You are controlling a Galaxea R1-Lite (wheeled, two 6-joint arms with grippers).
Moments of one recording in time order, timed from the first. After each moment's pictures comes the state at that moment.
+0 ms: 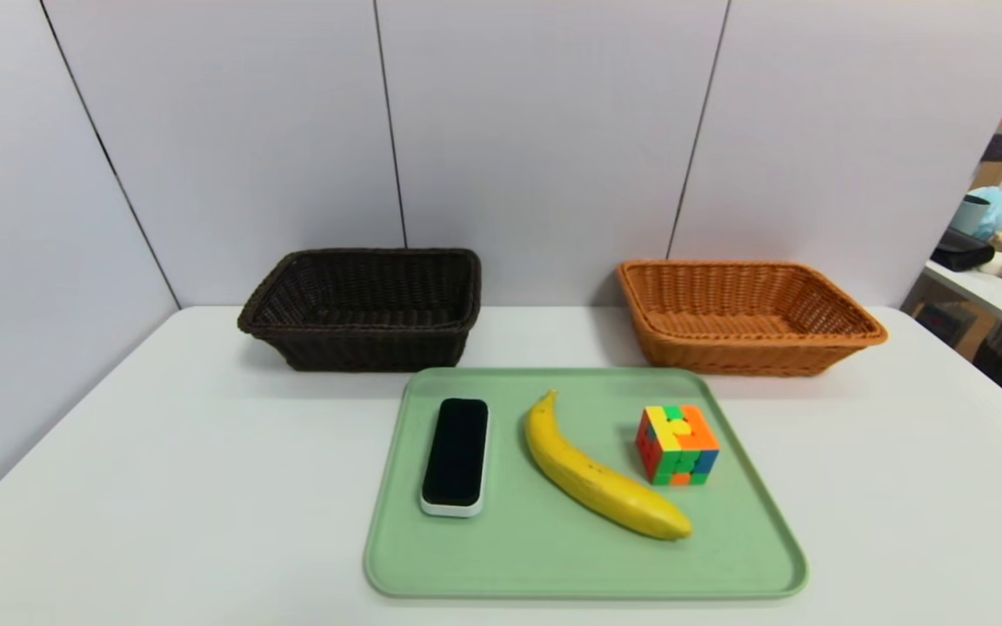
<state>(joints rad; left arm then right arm) 0.00 0.00 0.00 0.00 0.00 -0.04 0.00 0.00 0.00 0.00 0.00 0.04</state>
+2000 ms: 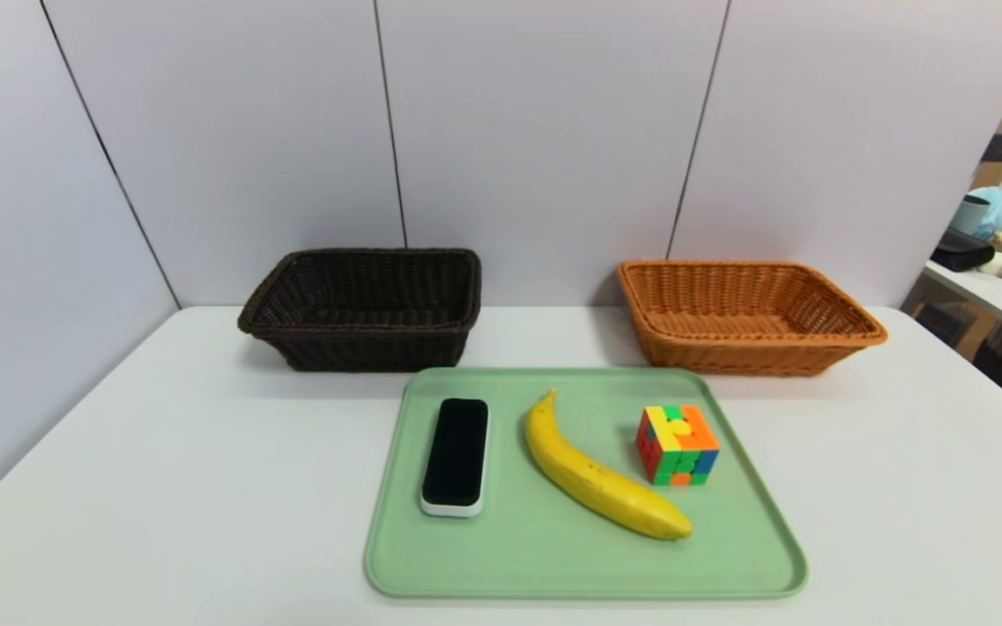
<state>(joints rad) 0.00 0.02 -0.27 0.18 -0.01 0.01 0.00 0.02 -0.31 0.27 0.05 -0.02</state>
